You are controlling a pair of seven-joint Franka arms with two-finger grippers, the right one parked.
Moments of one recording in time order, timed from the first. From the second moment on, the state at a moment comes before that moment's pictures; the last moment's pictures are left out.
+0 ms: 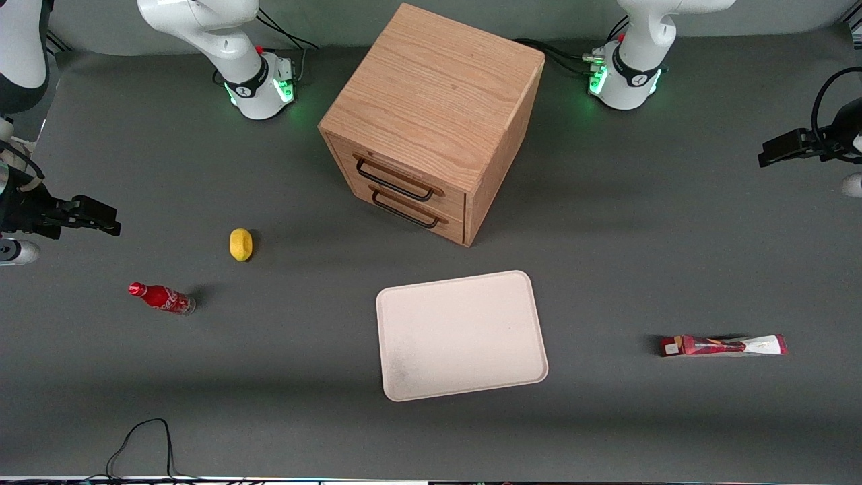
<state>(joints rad) -0.08 -0.04 0.14 -1.63 0.01 1.39 -0.02</state>
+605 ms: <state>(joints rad) -0.08 -0.05 0.14 -1.63 0.02 1.41 -0.02</state>
